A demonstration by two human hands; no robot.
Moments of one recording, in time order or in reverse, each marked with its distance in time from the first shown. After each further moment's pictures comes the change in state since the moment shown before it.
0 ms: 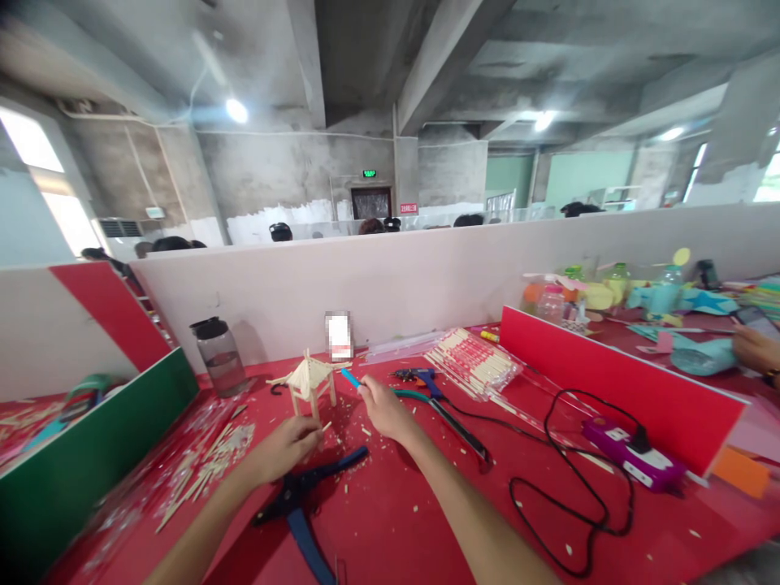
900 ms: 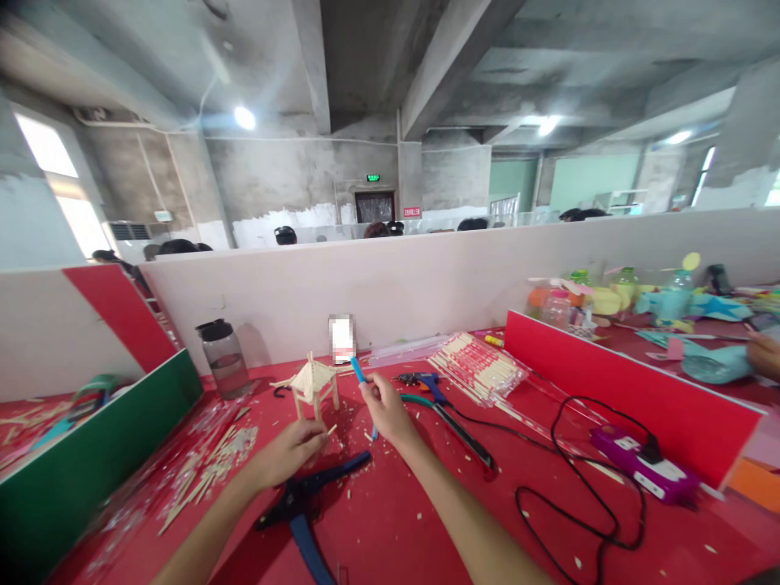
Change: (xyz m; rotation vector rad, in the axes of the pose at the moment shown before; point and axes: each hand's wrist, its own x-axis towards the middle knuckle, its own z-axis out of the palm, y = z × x) left_hand 0.000 0.006 0.000 -0.097 -0.014 0.002; right_hand 0.001 -0.008 0.007 0.251 0.216 0.052
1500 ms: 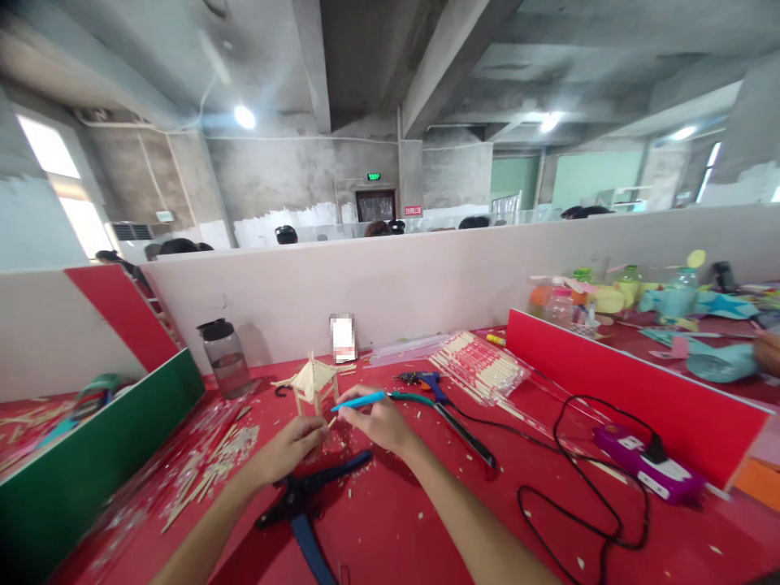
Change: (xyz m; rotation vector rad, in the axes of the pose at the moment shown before) left_hand 0.004 -0.007 0.002 -0.170 0.025 -0.016; right_hand -0.016 -0.042 -0.003 0.253 -0.280 0.007
